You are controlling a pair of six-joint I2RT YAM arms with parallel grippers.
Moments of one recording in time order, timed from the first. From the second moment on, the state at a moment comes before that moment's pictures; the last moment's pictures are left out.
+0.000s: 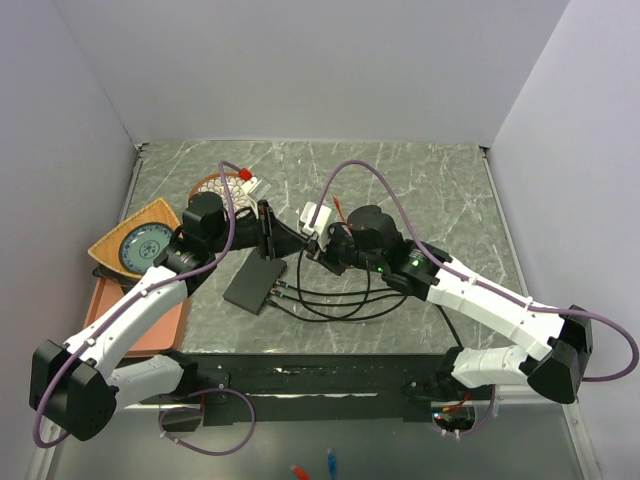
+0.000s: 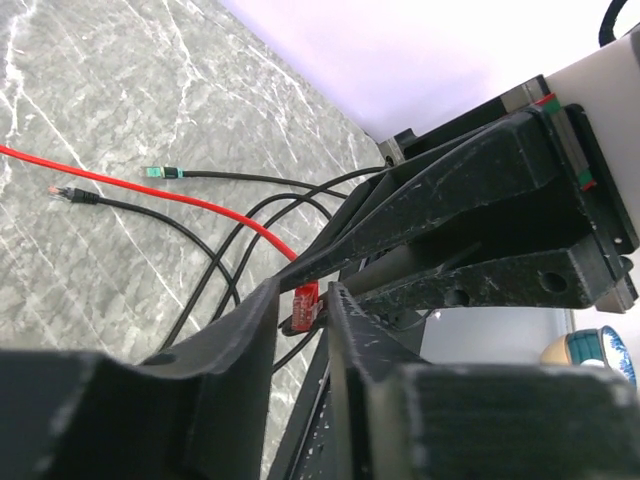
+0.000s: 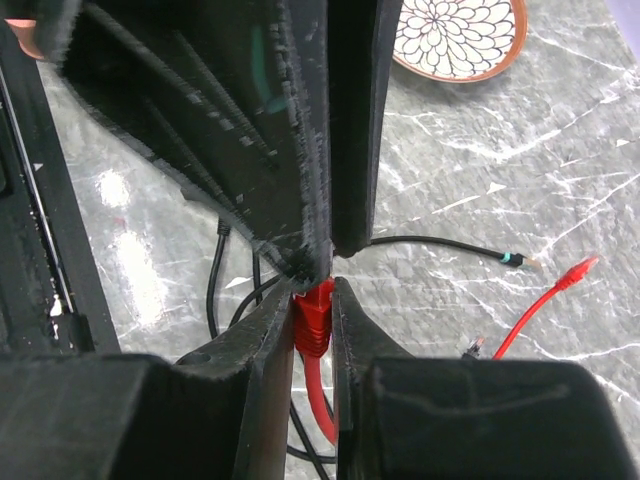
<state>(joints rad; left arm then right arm) -0.49 1.10 0.86 0.09 0.79 -0.48 0.92 1.22 1.10 -0.32 -0.14 -0.27</state>
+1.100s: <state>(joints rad) -0.50 1.10 0.85 0.10 0.59 -0.73 0.93 1.01 0.94 -0.10 0.11 -0.14</state>
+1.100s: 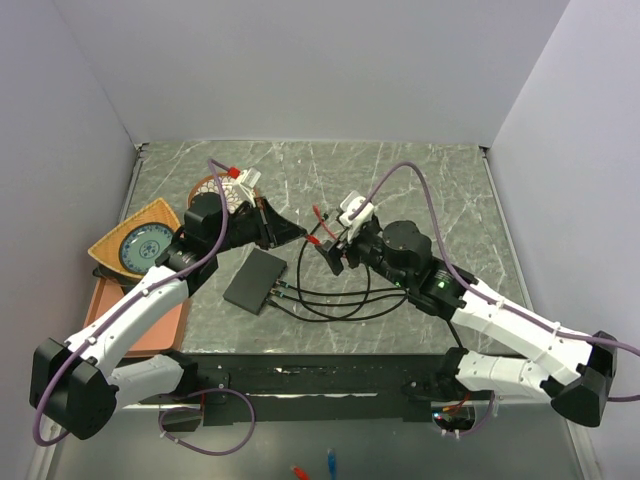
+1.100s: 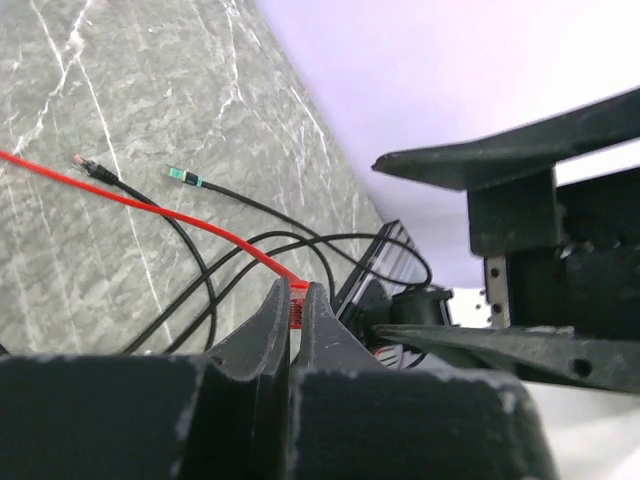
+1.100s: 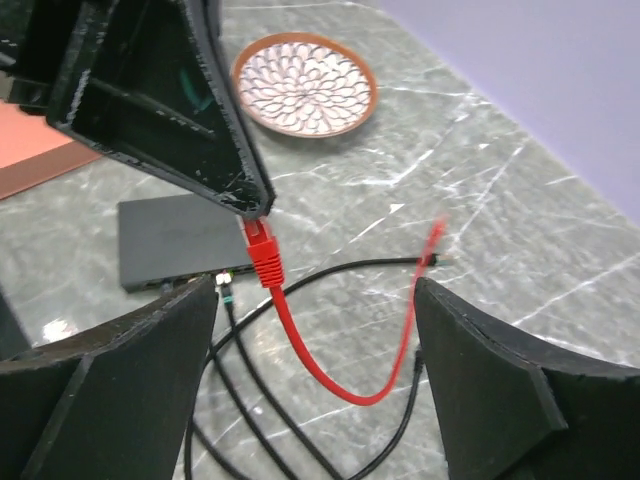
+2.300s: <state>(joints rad) -0.50 1.13 0.85 0.11 0.57 -0.86 0.96 1.15 0.94 -0.05 0.17 -0.18</state>
